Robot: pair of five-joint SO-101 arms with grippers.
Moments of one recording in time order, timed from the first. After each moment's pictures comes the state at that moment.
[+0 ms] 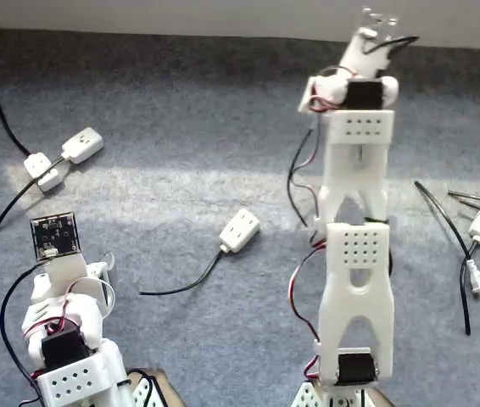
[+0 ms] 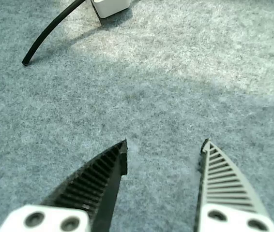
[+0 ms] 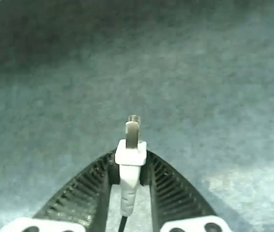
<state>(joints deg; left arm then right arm) -27.6 -102.9 96.4 61.3 -7.0 -9.2 58.8 -92.5 97.9 -16.9</state>
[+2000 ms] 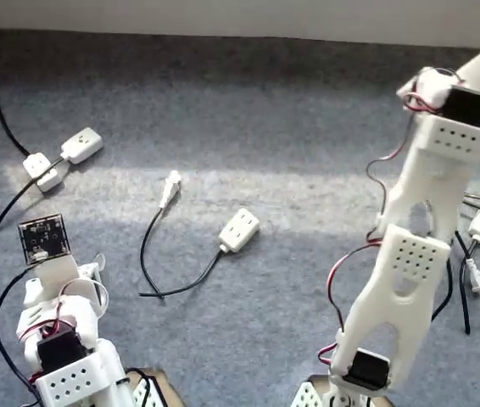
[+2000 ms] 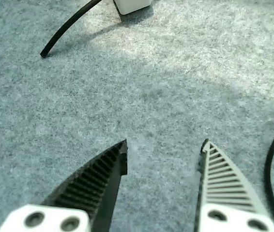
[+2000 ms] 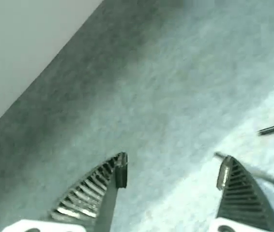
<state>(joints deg) -31.3 -102.9 96.4 61.2 -6.8 19.5 53.4 -94.4 98.7 -26.7</state>
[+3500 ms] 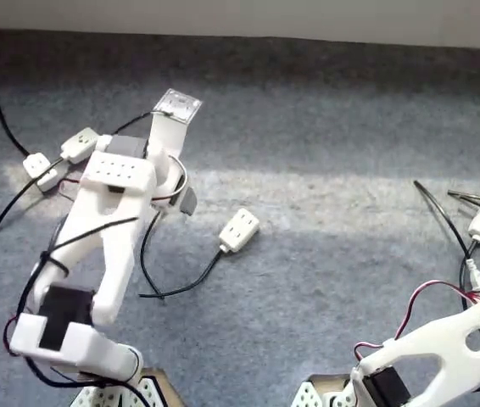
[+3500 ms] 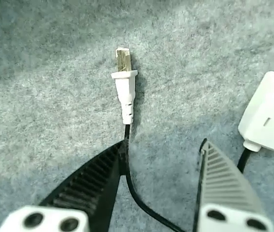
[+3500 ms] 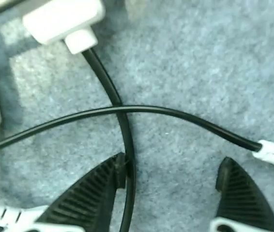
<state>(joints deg) 3.2 -0.8 16.6 69.2 -10.9 59.9 72.4 -78.4 98.8 23.4</state>
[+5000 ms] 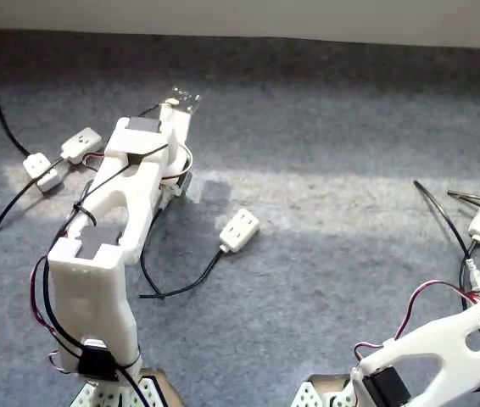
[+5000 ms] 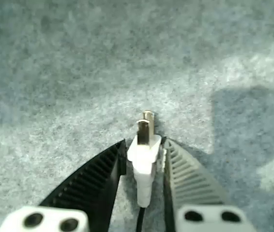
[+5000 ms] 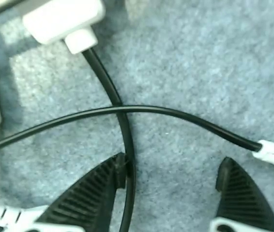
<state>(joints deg) 1.1 29.8 -7.3 67.6 -10.1 59.9 72.4 -78.4 98.8 23.4</state>
